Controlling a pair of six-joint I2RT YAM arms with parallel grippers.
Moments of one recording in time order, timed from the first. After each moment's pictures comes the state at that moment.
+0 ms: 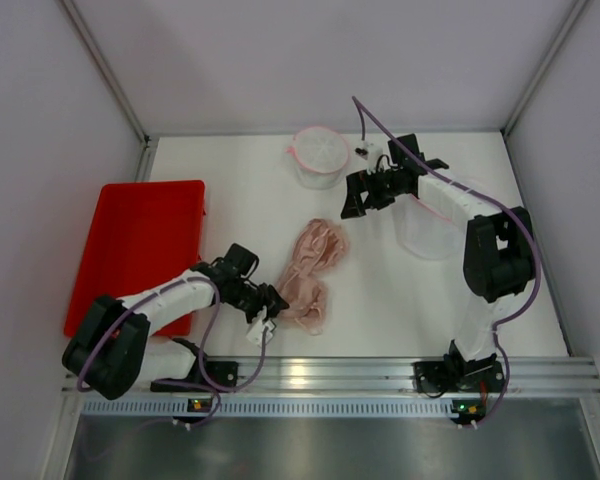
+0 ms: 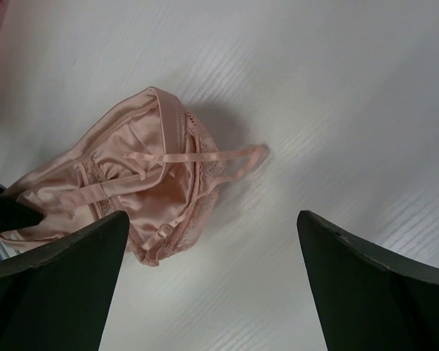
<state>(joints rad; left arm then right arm) -0.53 1.26 0.50 -0.50 0.80 1.97 0.32 1.87 1.44 -0.52 -0.61 -0.06</state>
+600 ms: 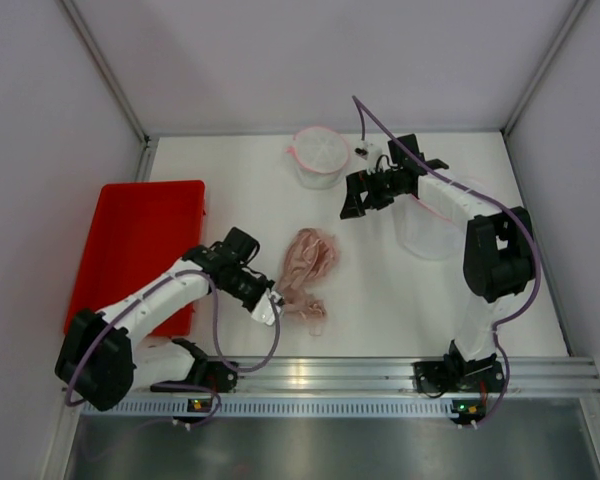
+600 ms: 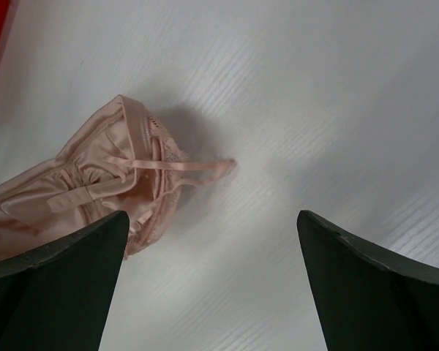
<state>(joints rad) -0.55 1.19 0.71 -0.78 0.91 1.68 0.32 1.87 1.44 -0.52 -0.63 -0.06</state>
